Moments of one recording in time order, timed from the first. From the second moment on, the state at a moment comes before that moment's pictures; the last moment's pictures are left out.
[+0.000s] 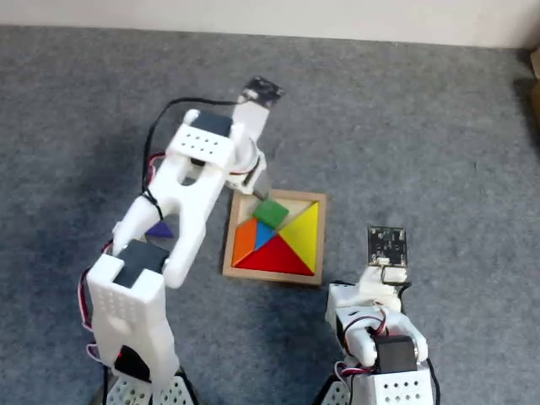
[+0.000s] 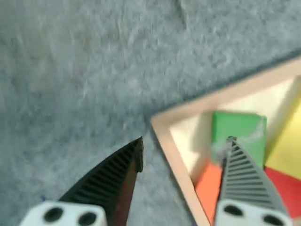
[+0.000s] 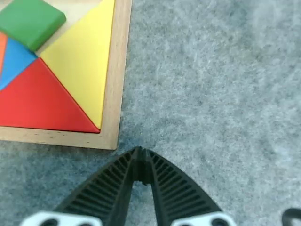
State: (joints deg) left arm 12.9 23.0 -8.5 70.9 -5.3; right arm -11.6 -104.3 96.0 70.2 -5.9
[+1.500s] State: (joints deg) left arm 17.0 24.7 -2.7 67.7 -5.3; right arm -11.6 -104.3 96.0 70.2 -5.9
